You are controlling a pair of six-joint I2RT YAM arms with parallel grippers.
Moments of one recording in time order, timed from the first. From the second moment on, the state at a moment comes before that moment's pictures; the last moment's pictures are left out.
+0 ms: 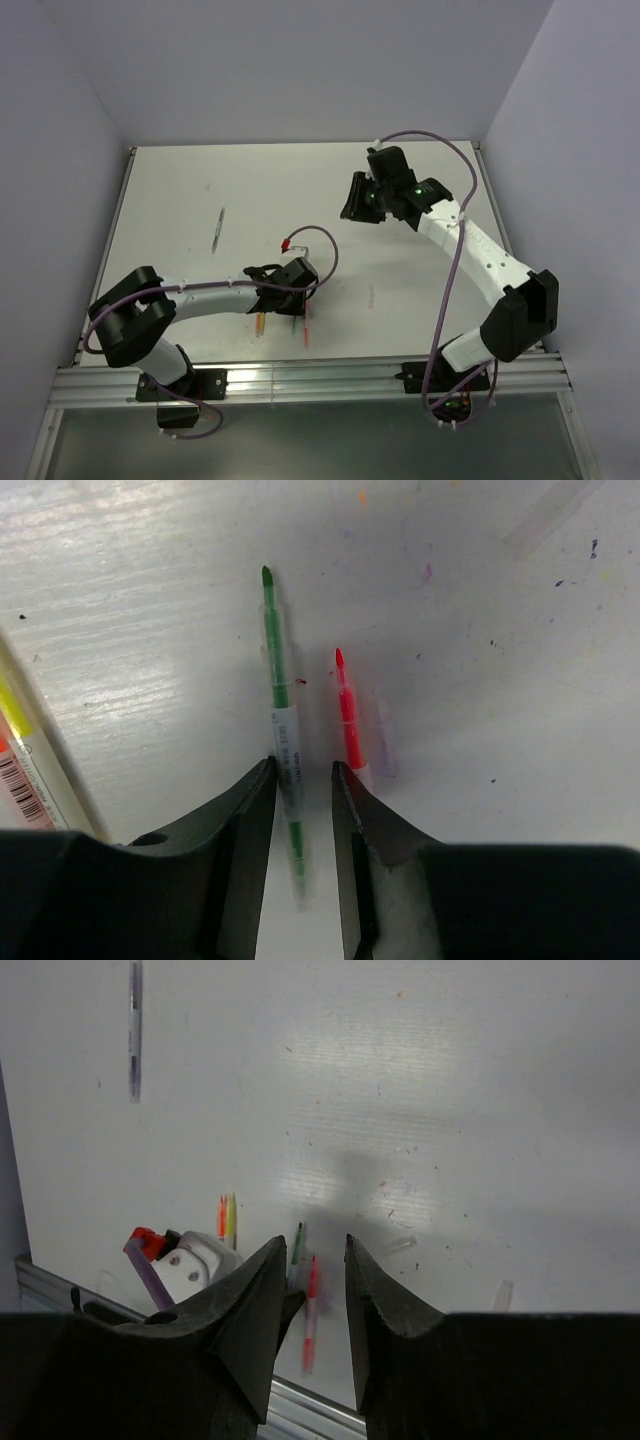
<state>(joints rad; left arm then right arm) -1.01 1.55 0.80 -0.35 -0.23 -0.83 0.49 1.47 1.37 -0.69 -0.09 0.60</state>
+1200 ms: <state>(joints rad) -0.93 1.12 0.76 -0.25 0.00 -0.81 0.78 1.21 0.99 -0.48 -0.12 0.85</state>
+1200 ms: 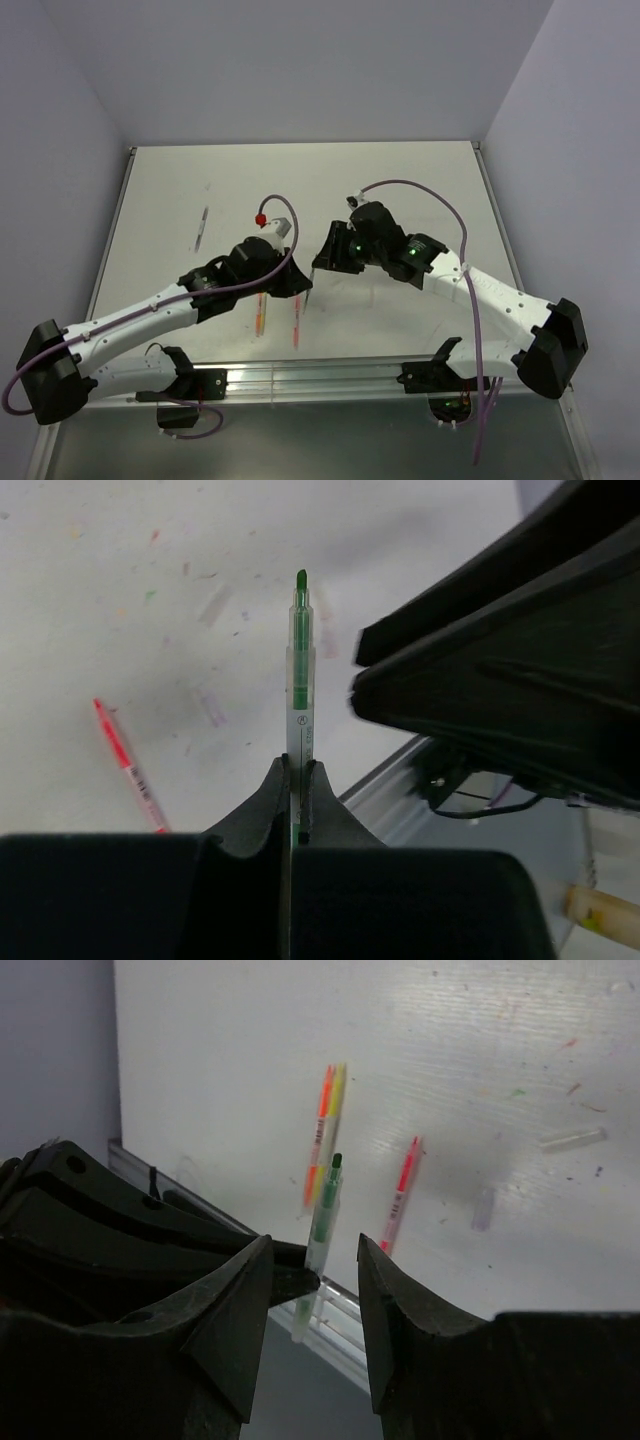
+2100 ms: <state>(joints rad) -0.89 1.08 0.76 -0.11 0.18 -0.83 0.82 1.17 0.94 -0.37 -0.12 1.03</state>
